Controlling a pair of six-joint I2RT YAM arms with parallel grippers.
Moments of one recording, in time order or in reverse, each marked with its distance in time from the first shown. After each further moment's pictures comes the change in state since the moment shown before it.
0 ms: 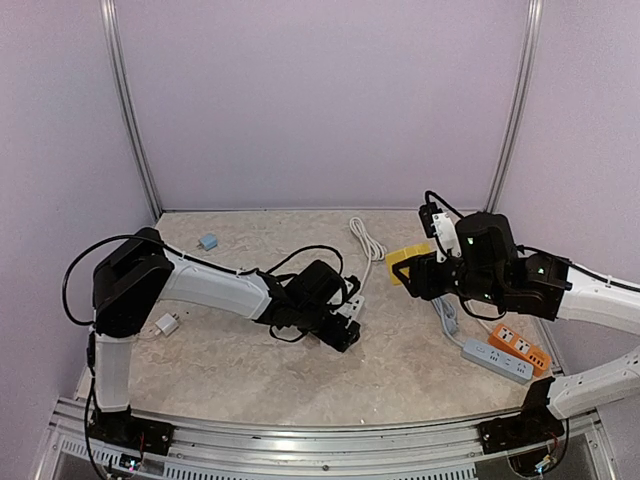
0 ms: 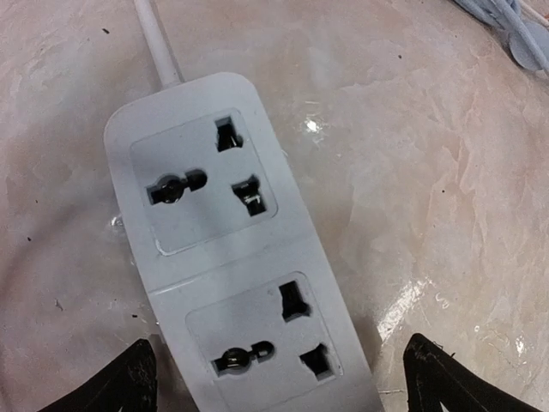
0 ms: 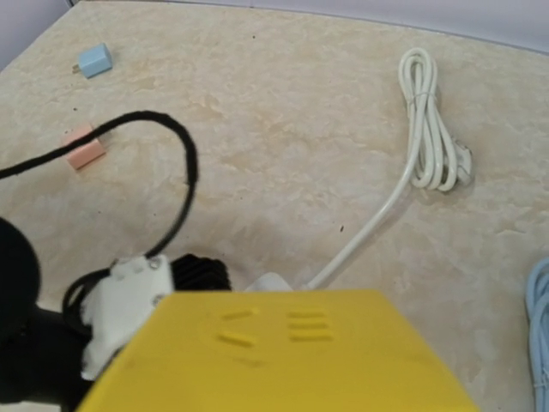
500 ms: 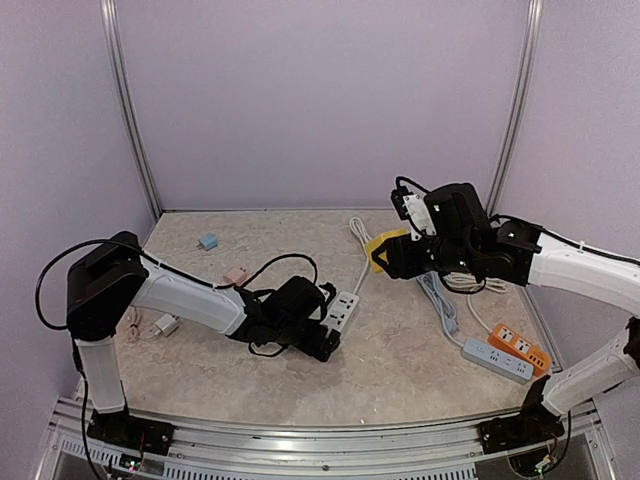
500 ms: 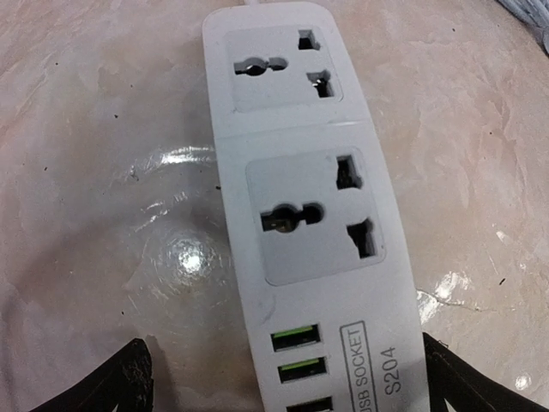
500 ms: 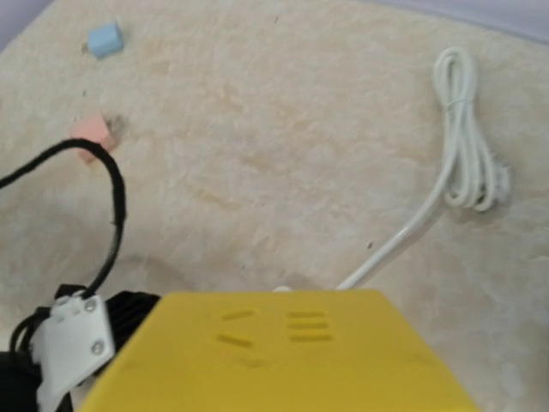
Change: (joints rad) left arm -0.020 -0.140 -0.231 0.084 -0.134 -0.084; right arm -0.055 0.191 0.211 -0.082 -0.099 -0.039
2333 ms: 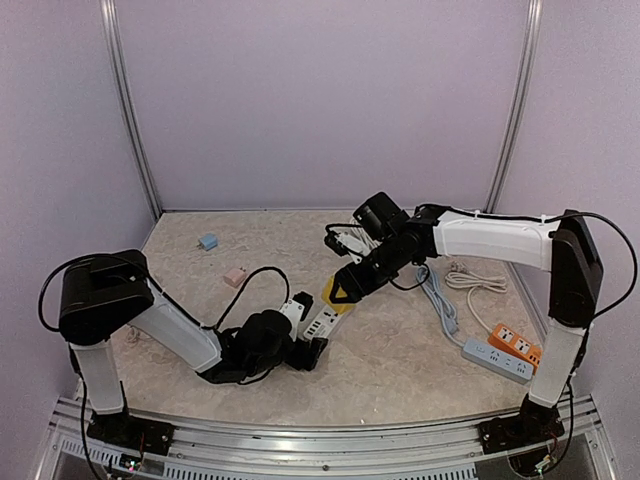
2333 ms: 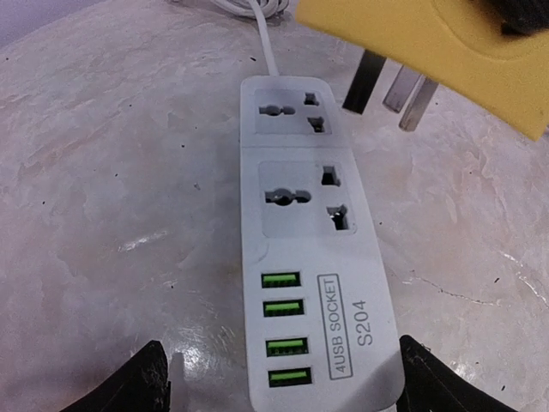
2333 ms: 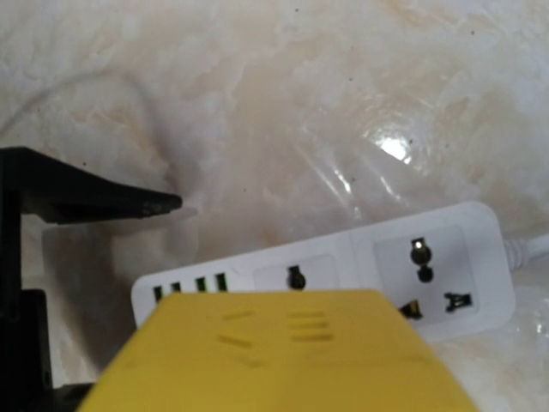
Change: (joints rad) left arm -0.057 -0.040 -0.405 0.714 -0.186 0.031; right arm -0.061 0.573 0.373 -0.237 -0.452 -0.207
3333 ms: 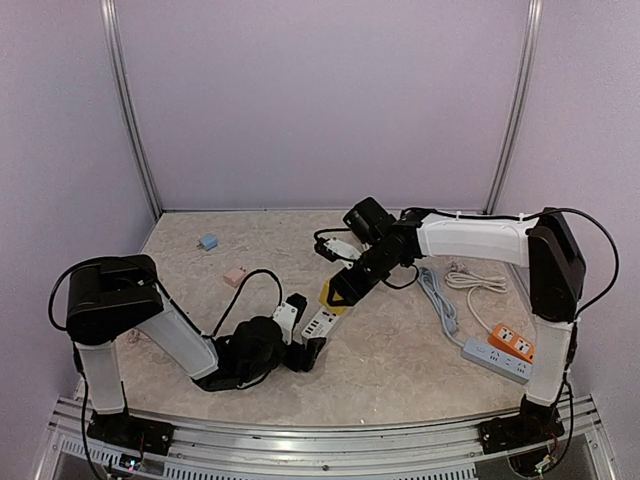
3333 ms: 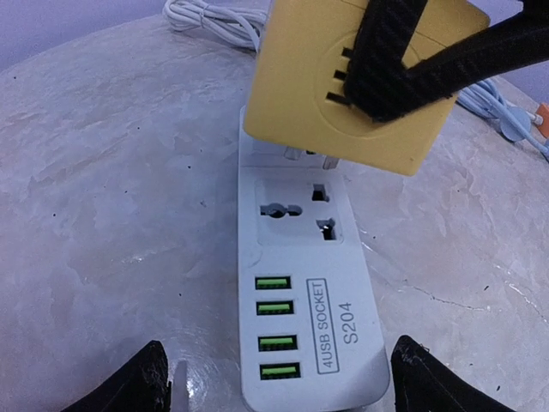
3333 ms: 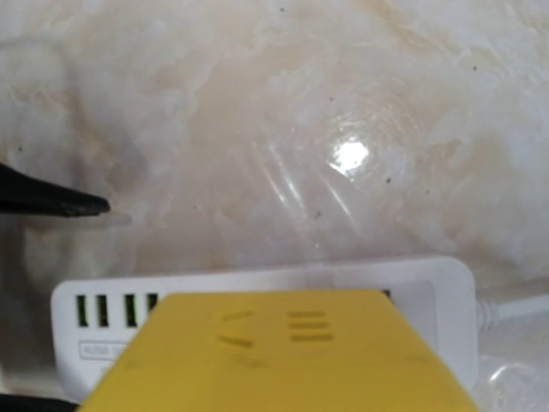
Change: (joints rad) left arm -0.004 0.038 -0.084 0.238 -0.019 0.031; right arm 0.001 0.104 0.069 0.001 0.040 -0.167
